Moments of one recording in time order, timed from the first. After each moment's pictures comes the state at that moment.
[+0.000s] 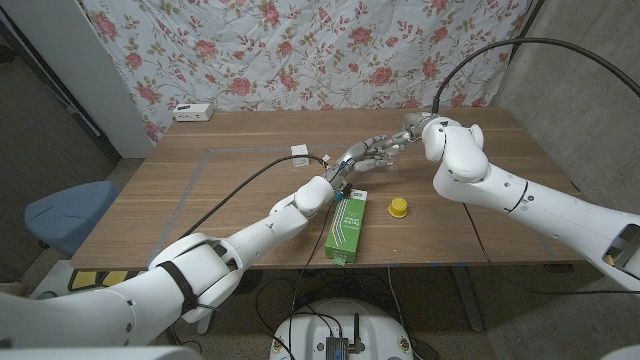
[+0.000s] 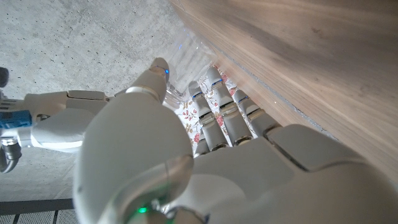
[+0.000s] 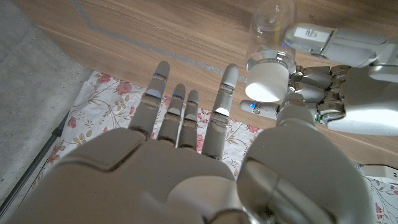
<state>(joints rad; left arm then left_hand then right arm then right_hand) 0.48 0.13 0.82 -0.81 -0.06 -0.57 0.05 1.04 0.00 0.48 -0.15 0.19 0.12 0.03 0.19 0.17 0.77 -0.14 0.19 0.19 0.78 -0.09 0.17 0.16 0.30 -0.04 0.19 0.17 -0.43 -0.83 -0.95 -2.10 -0.81 -1.04 0.61 0.51 -0.04 0.20 -0.05 0.21 0.95 0.04 0.30 0.25 0.43 0.14 0.21 0.21 0.42 0.11 0.23 0.20 0.61 0.22 0.19 0.17</state>
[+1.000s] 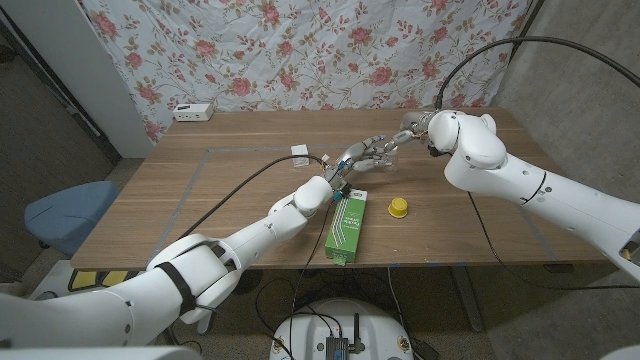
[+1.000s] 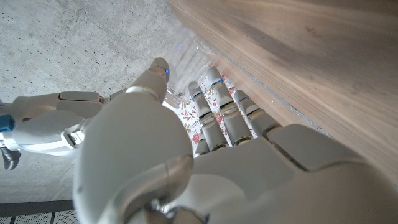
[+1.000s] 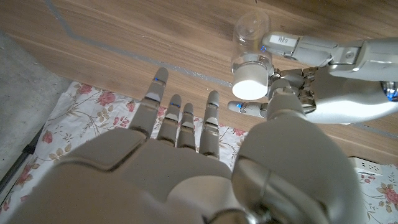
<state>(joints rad) 0.48 0.14 0.82 -0.82 -0.06 -0.55 0.05 1.04 0.00 0.48 -0.15 0.19 0.12 0.03 0.19 0.17 0.77 -0.14 0.19 0.19 0.78 -0.09 0.17 0.16 0.30 -0.04 0.19 0.17 -0.42 -0.88 -0.89 -2.14 -0.66 -0.97 0.64 0.64 -0.01 0.27 -0.16 0.26 0.54 0.08 0.19 0.27 0.23 0.15 0.19 0.22 0.29 0.15 0.19 0.20 0.53 0.21 0.18 0.17</state>
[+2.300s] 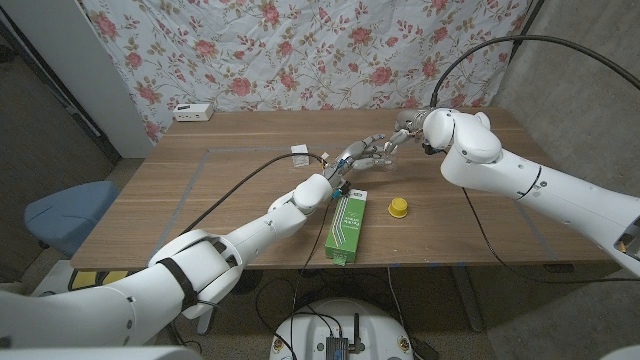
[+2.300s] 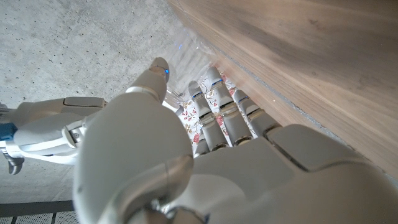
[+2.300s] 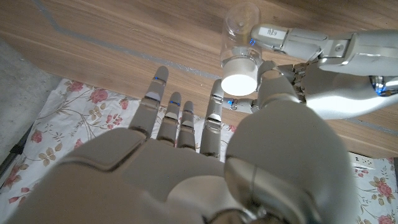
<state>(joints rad) 0.47 0.13 0.82 -0.79 -0.07 -0.57 0.04 1.04 0.00 0.48 -0.15 0.19 0.12 0.03 0.19 0.17 0.77 -0.14 0.19 0.19 0.78 -0.09 0.17 0.16 0.30 -0.04 0.19 0.17 -0.37 -0.86 -0.94 -2.12 -0.60 -0.98 0.58 0.82 -0.02 0.32 -0.17 0.27 0.71 0.04 0.29 0.30 0.26 0.13 0.20 0.22 0.31 0.13 0.20 0.19 0.55 0.21 0.19 0.17</state>
